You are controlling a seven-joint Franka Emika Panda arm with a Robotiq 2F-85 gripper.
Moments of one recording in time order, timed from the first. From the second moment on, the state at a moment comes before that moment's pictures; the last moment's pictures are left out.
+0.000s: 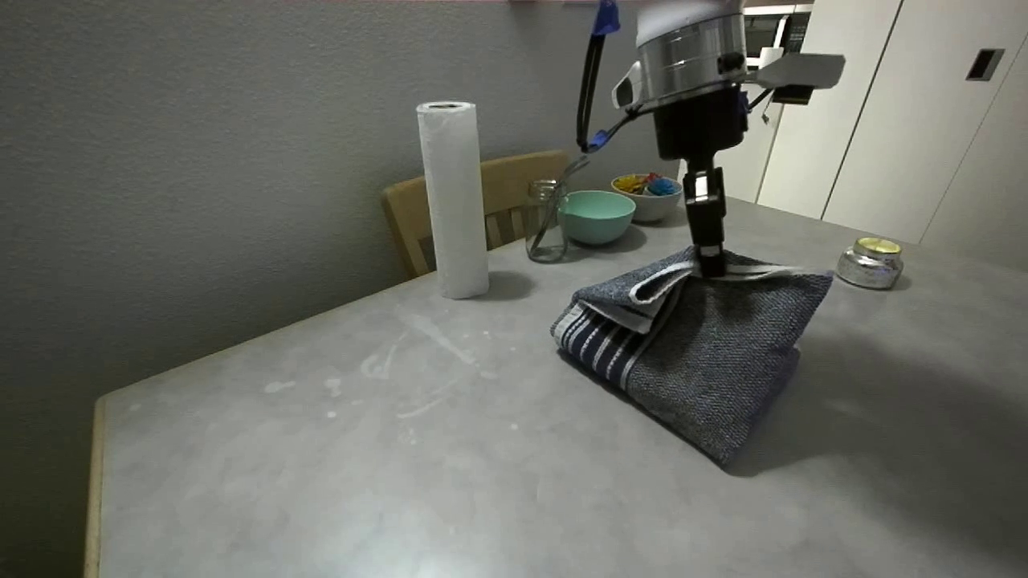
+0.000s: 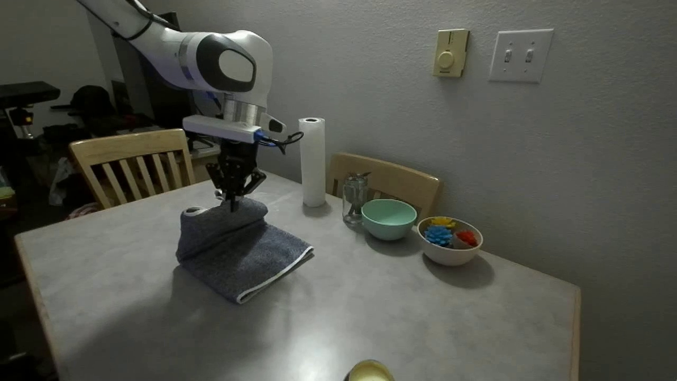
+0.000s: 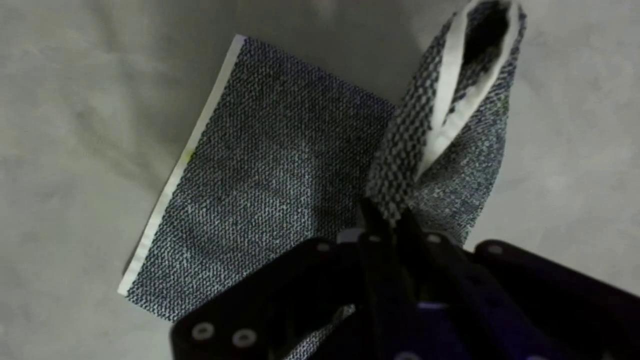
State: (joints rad) arm 0.03 0.43 0.11 -1.83 -0.04 1.97 -0.35
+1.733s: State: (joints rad) arm 0.00 0.44 0.03 -1.87 0.05 2.09 0.03
